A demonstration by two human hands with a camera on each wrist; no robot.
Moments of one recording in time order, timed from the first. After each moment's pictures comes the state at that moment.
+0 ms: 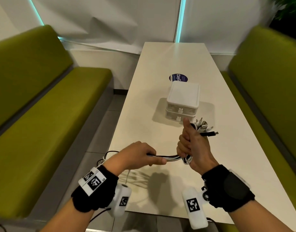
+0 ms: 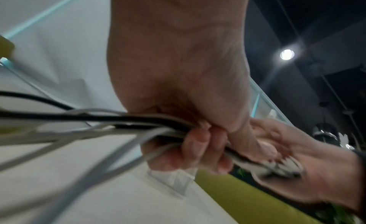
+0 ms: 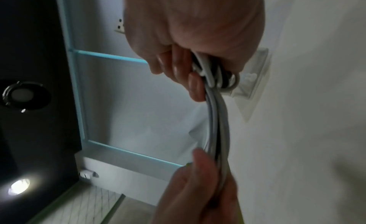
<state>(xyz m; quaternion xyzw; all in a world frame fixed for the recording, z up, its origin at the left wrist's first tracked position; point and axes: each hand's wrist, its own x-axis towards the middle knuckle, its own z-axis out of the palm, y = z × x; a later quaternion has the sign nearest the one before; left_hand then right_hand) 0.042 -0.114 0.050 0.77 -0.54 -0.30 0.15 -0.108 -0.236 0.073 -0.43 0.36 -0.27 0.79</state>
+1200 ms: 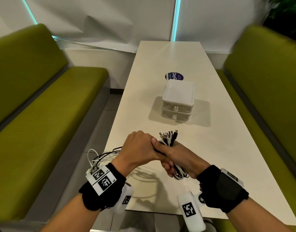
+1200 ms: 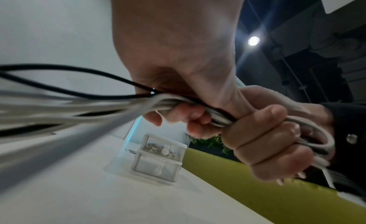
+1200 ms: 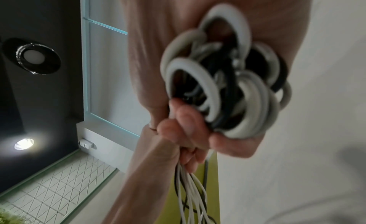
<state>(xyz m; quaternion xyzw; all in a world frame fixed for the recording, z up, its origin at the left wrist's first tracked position) 0.017 -0.134 0.063 0.83 -0.53 -0.10 0.16 -0.110 -0.218 0.064 -0.67 0.28 0.02 0.69</state>
